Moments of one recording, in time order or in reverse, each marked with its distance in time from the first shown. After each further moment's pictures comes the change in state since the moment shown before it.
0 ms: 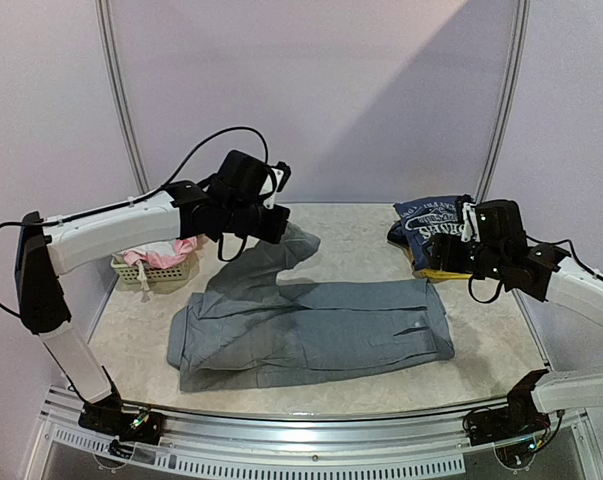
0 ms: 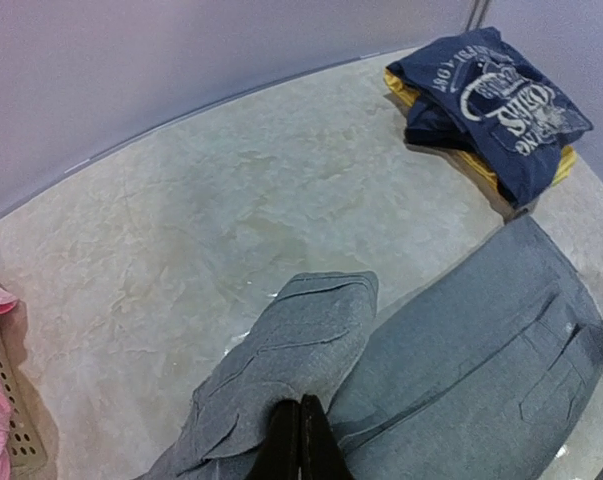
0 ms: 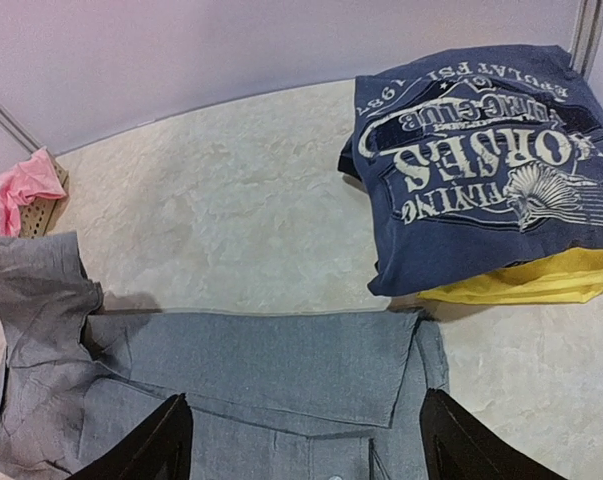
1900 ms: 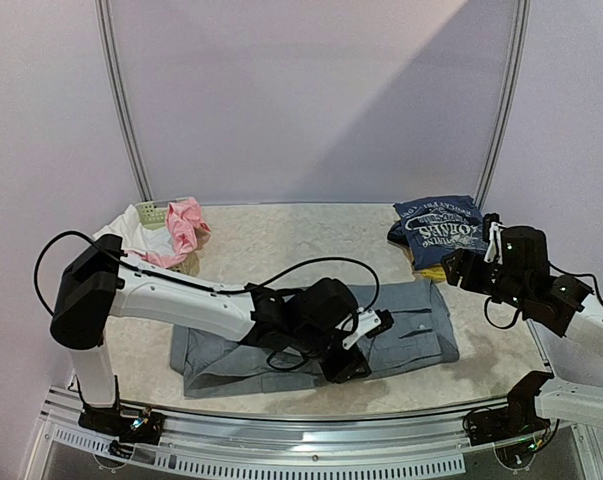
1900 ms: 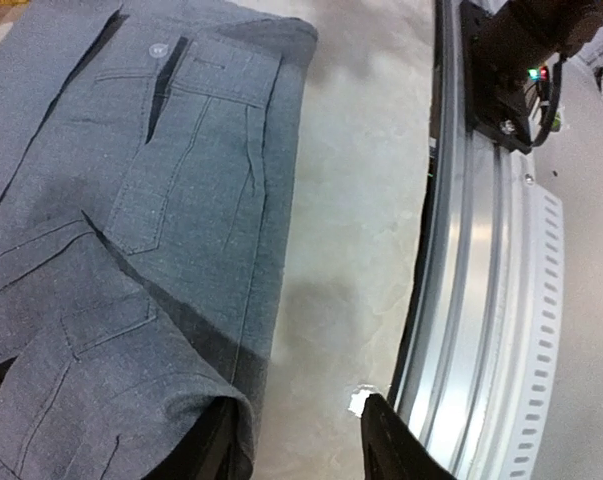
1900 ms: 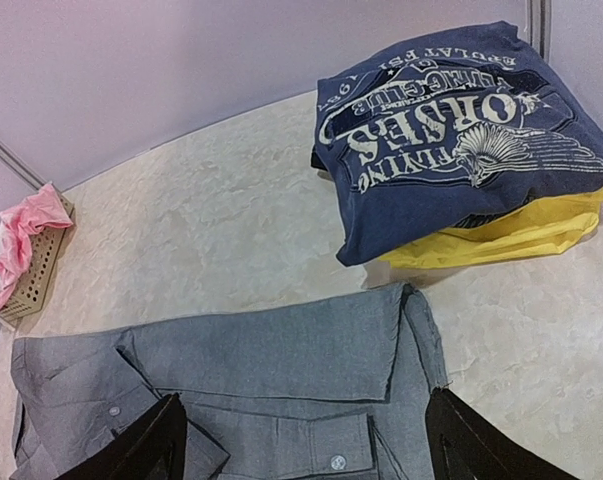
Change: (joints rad) left arm -0.462 0.227 -0.195 0.244 0.403 0.078; right arm 0.000 -0.285 -0.190 -0.014 0.066 0.105
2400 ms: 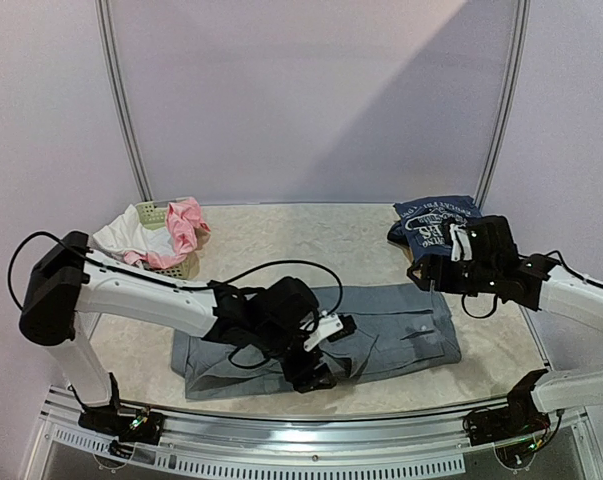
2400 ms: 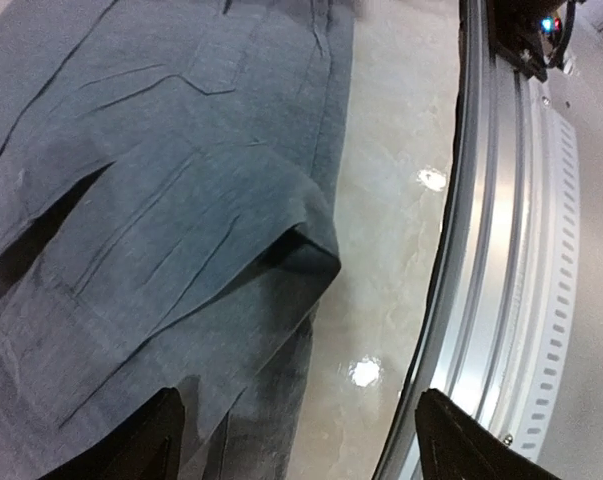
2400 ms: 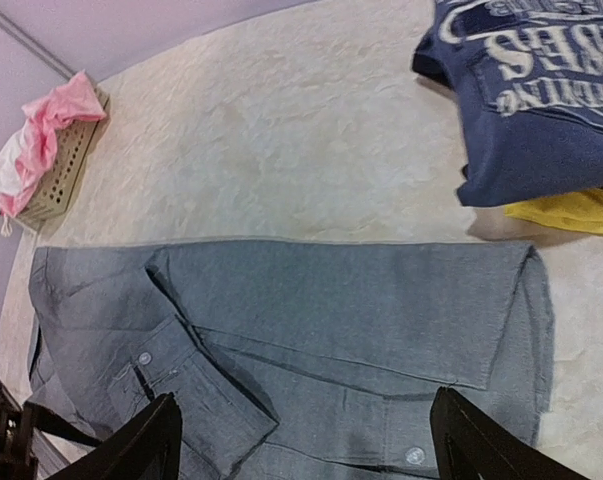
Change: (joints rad) left arm 0.074 -0.170 -0.221 -0.046 0.047 0.067; right arm 0.019 0.283 0.094 0.032 -0.259 -0.040
